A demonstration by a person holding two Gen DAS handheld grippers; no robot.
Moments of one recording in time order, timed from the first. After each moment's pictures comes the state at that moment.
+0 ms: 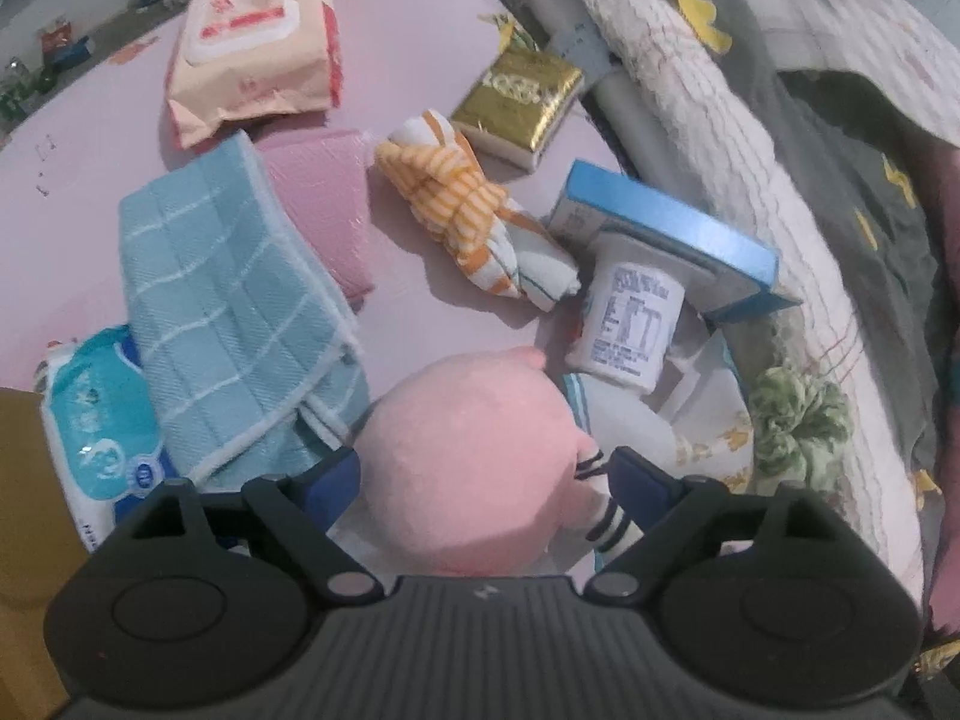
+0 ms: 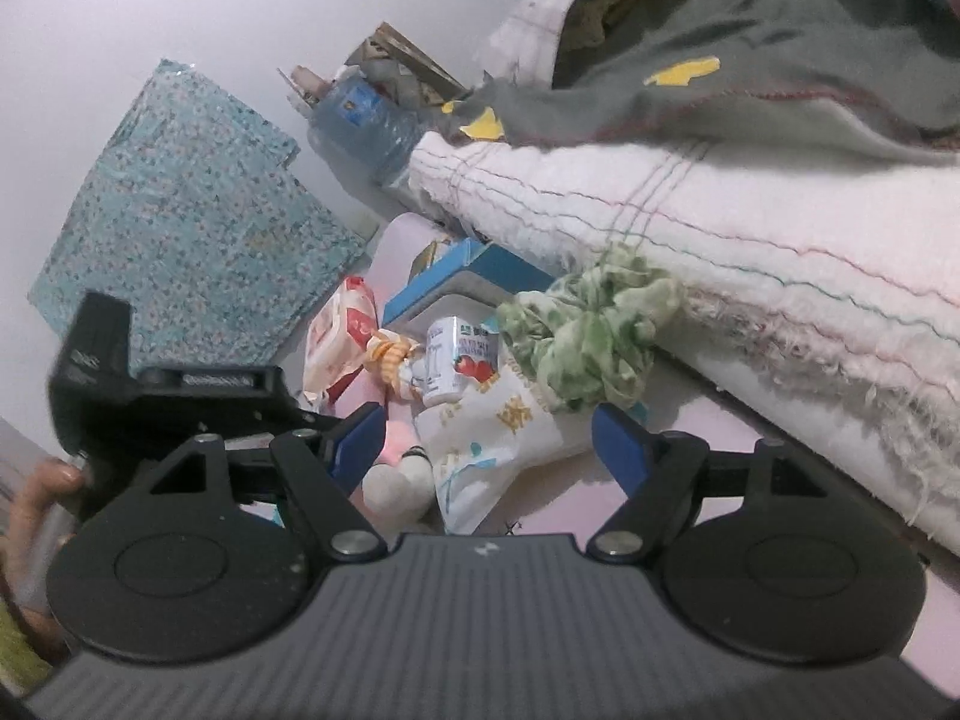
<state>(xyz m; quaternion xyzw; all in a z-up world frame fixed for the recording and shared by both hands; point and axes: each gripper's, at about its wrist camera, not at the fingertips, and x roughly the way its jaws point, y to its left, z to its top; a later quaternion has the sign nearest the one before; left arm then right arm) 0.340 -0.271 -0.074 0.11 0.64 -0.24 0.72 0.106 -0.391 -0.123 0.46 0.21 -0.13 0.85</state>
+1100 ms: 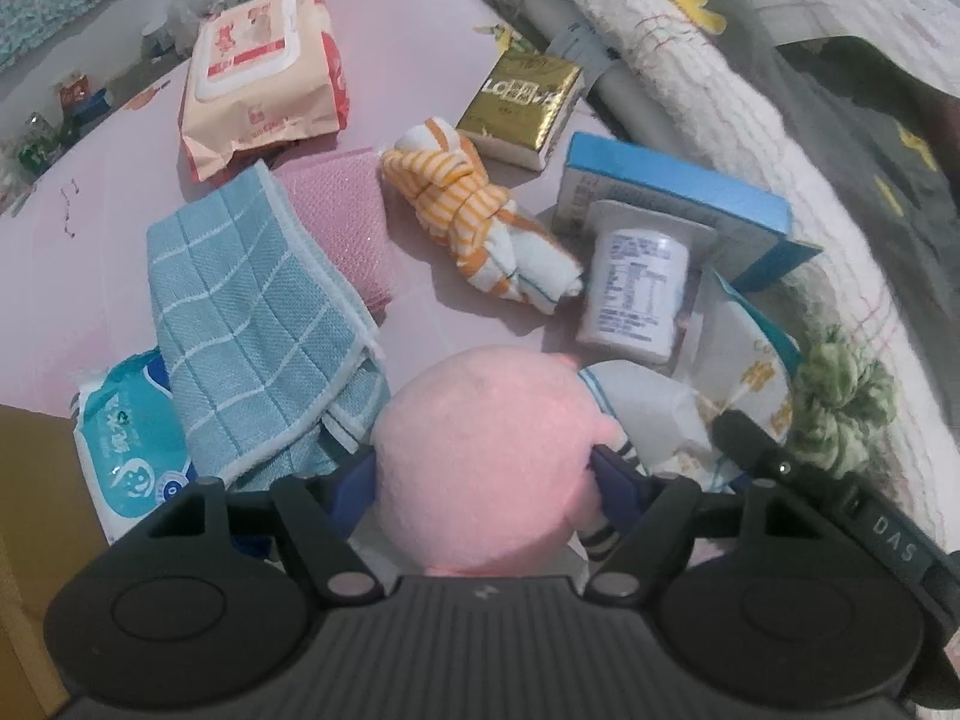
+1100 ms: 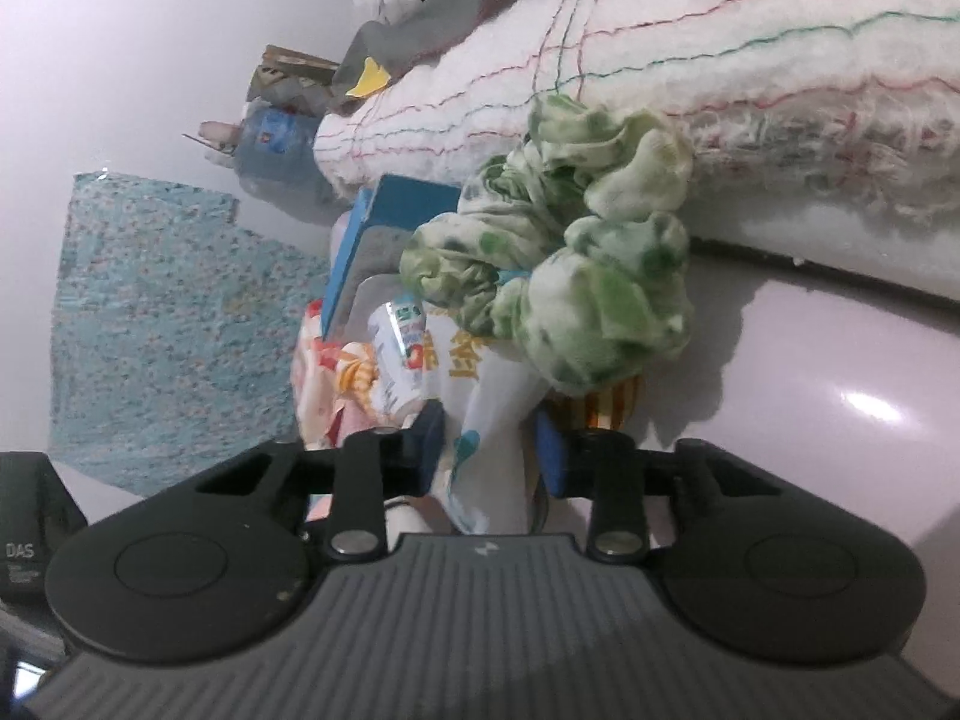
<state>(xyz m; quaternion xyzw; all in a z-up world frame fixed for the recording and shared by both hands) 0.319 -0.275 -0.071 0.16 0.60 -0.23 0.75 0.181 -0.402 -0.187 0.61 0.20 -0.14 0.75</state>
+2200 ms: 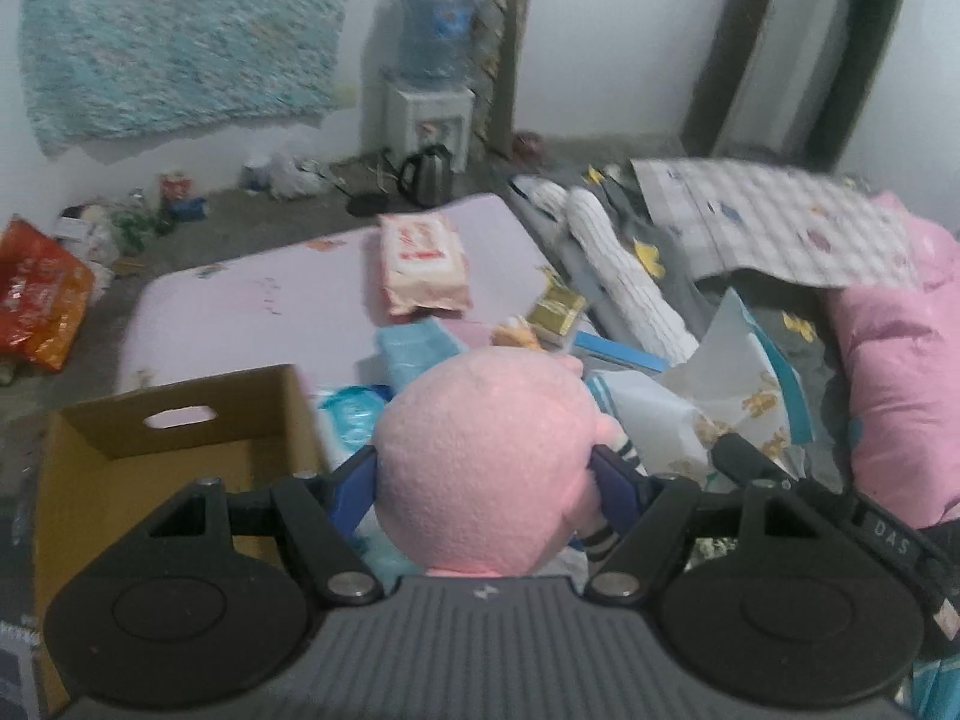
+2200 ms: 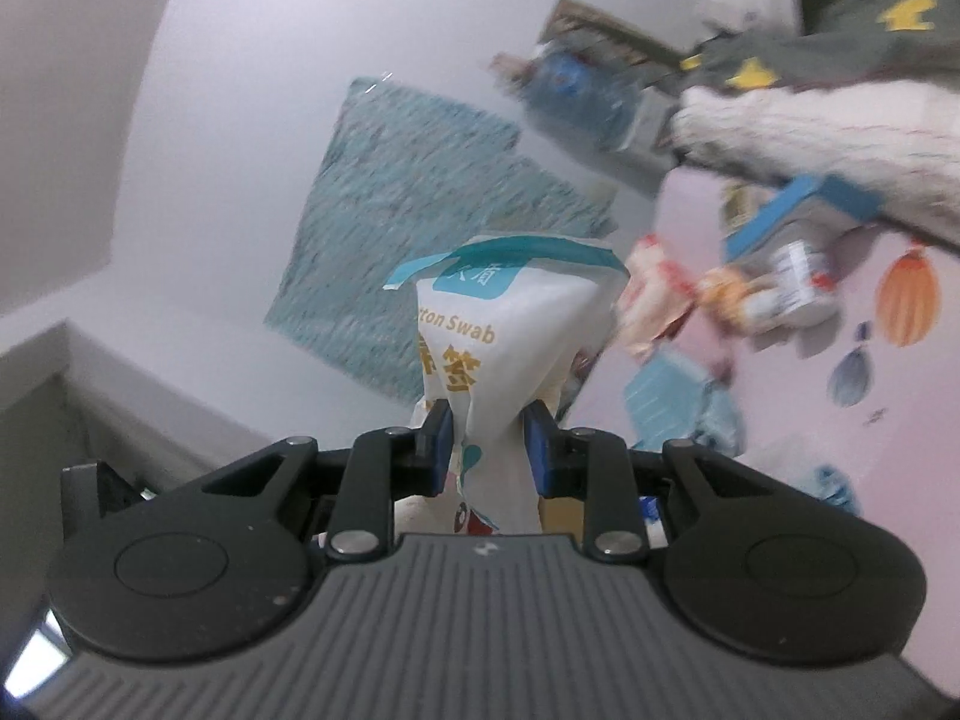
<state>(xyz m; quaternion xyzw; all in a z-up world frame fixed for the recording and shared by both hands) 0.180 -0.095 0.139 0.05 0.43 -0.21 0.87 0.094 -0.336 -0.009 0.55 0.11 0.11 0.82</state>
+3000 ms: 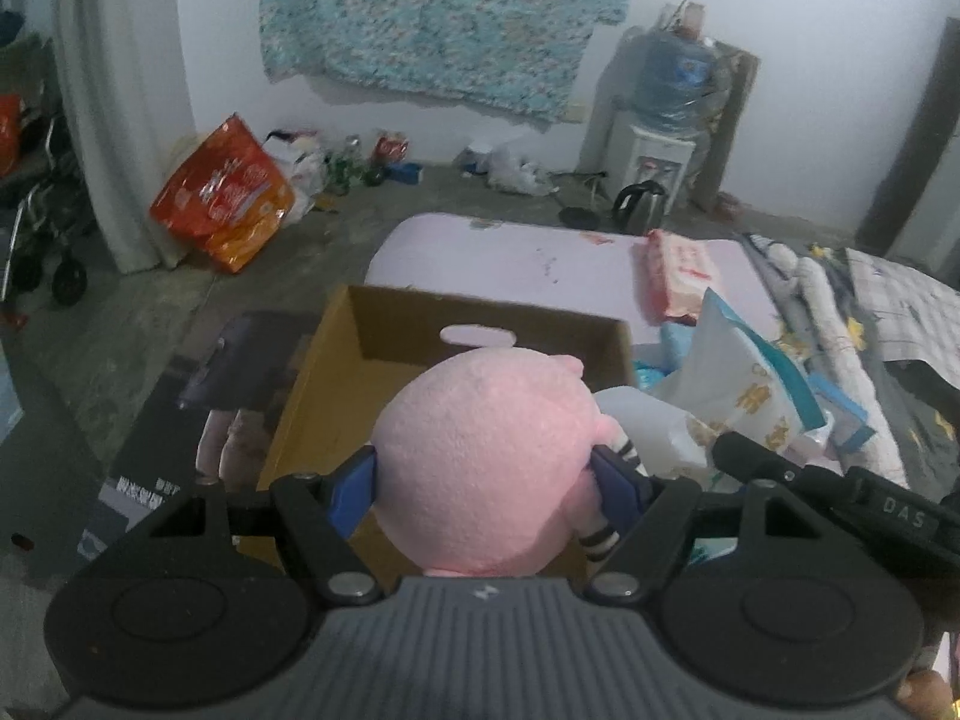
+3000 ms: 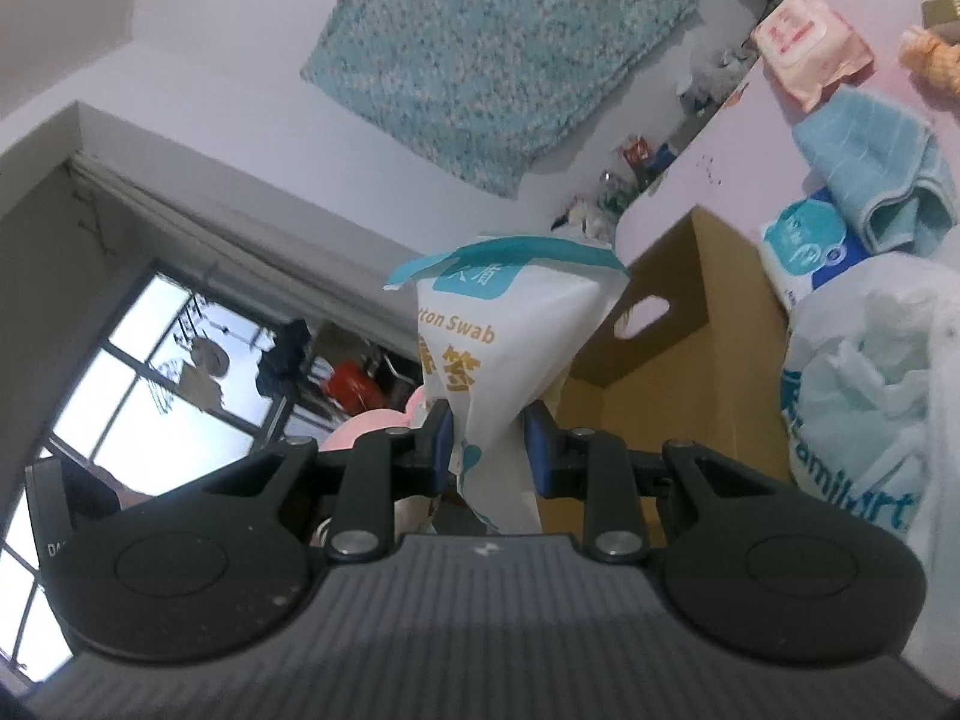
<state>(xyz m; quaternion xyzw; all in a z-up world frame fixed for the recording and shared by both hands) 0.158 0.114 0.115 -0.03 0.43 -0.03 0.90 0.152 -0.139 0.040 0.46 0.28 0.25 0.81</state>
